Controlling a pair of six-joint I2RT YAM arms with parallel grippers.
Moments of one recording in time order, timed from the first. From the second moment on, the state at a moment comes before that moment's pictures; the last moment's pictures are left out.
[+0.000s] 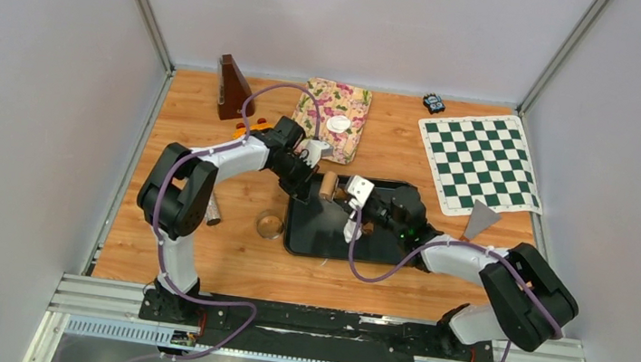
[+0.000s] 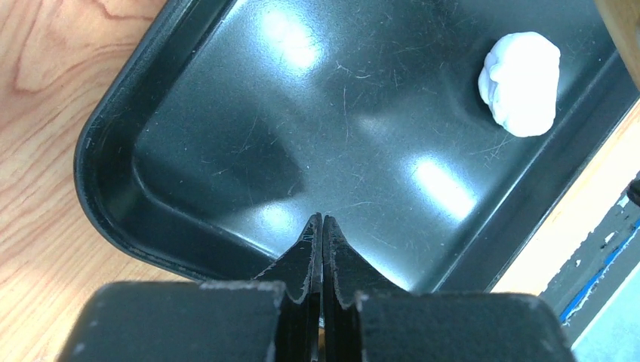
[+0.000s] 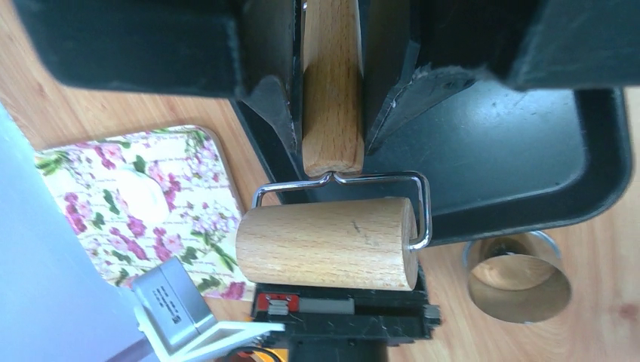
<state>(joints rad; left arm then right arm) -0.48 1.87 1.24 -0.52 0.53 0.17 0.66 1.43 0.47 0.77 -0.38 -0.45</state>
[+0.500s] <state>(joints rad) -0.48 1.90 1.24 -0.53 0.53 0.17 0.71 1.42 0.45 0.76 -0.62 -0.43</state>
